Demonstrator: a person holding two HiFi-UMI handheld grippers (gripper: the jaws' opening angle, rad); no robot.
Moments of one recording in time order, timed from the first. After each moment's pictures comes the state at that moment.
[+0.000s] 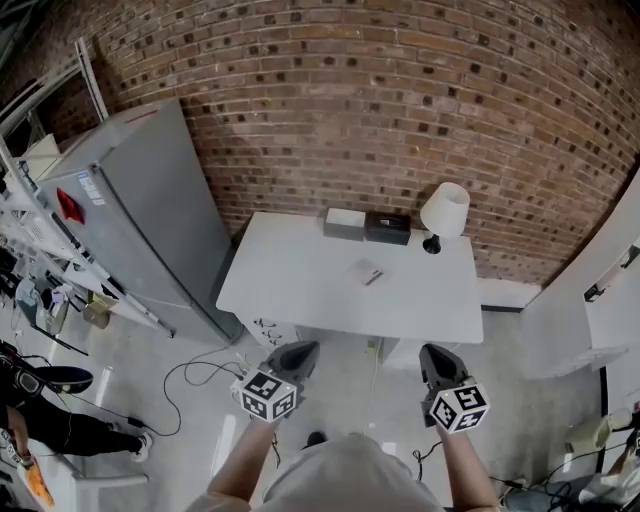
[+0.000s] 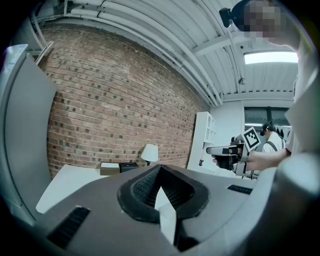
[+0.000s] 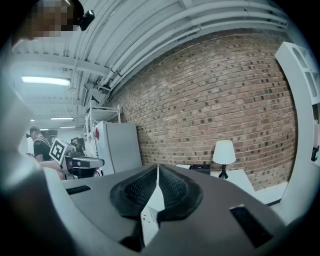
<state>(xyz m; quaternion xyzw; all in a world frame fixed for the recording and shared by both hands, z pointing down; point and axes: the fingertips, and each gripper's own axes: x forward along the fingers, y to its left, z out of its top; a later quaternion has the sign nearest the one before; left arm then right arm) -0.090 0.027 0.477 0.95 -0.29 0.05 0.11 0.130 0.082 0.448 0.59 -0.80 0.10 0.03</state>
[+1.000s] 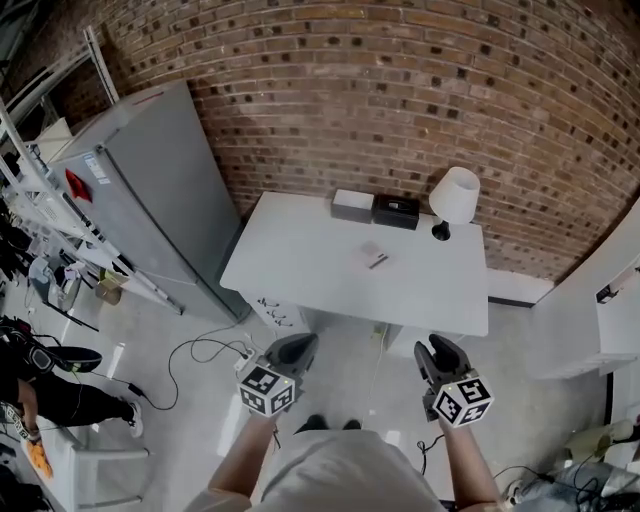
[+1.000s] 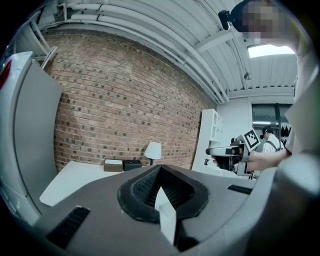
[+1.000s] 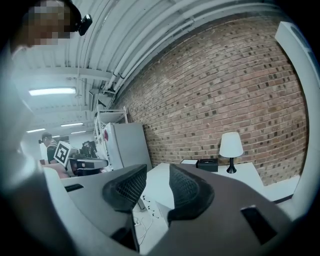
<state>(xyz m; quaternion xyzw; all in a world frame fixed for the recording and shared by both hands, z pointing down) -0.063 0.053 0.488 0.93 -0.33 0.07 0.12 0.160 0.091 0.468 0.54 -0.83 0.13 0.01</state>
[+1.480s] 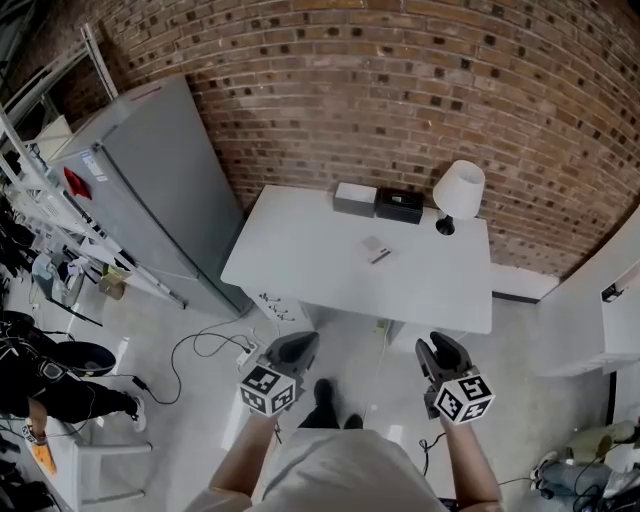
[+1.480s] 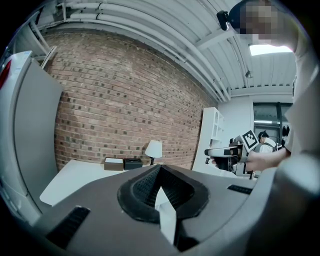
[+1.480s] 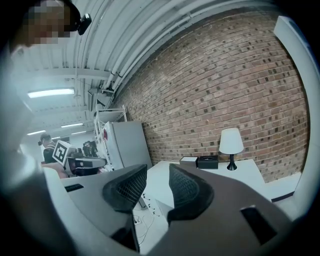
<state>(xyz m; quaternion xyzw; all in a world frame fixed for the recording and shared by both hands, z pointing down) -0.055 0.047 0.493 0.93 -0.34 0.07 0.12 0.169 0.079 0.481 0.54 -0.83 0.15 0.02</state>
